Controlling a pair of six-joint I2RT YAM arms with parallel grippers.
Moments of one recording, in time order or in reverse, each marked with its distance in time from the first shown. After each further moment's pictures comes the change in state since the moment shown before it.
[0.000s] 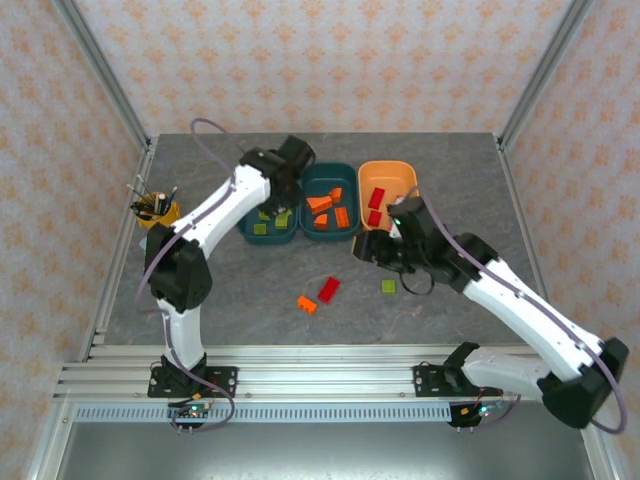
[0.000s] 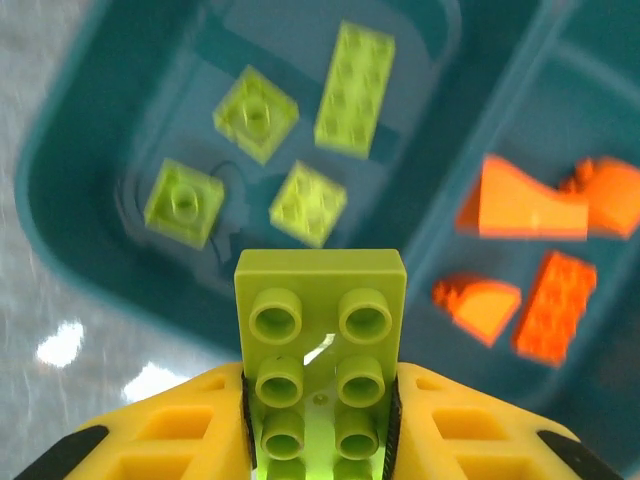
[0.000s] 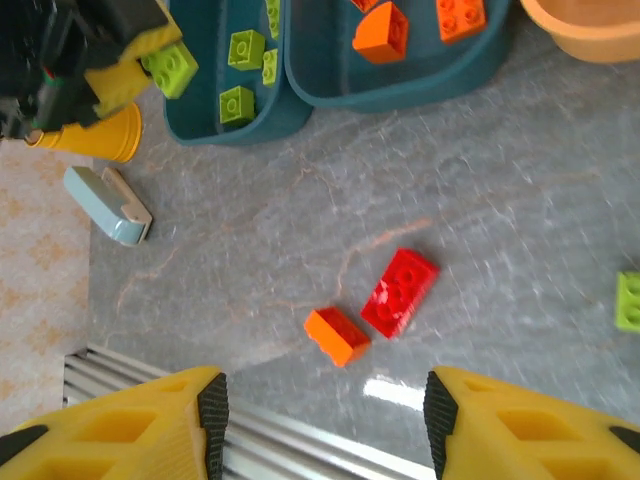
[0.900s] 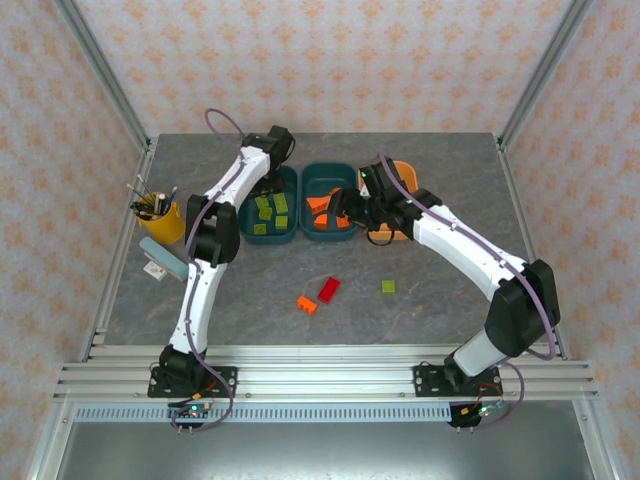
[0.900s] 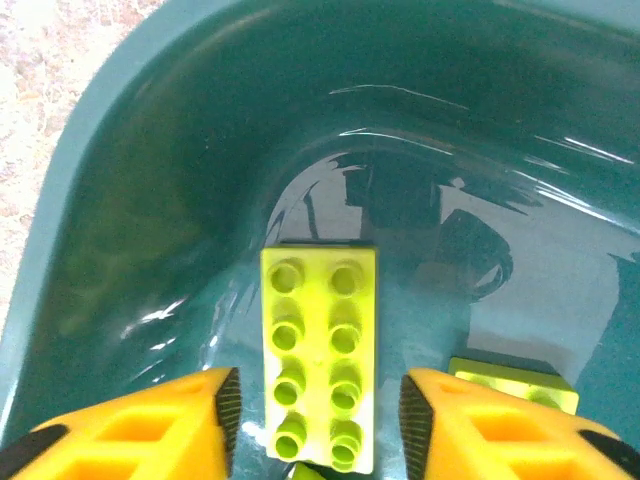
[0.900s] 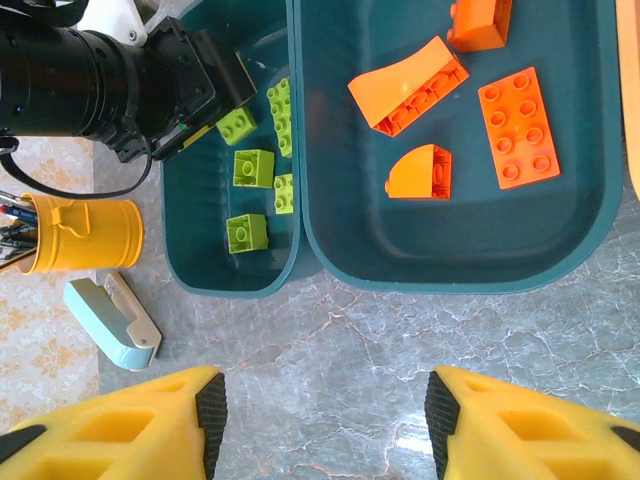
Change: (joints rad) left arm 0.193 0.552 0.492 -0.073 -0.080 0.347; right arm -0.121 0.421 0.192 0.229 -0.072 -0.007
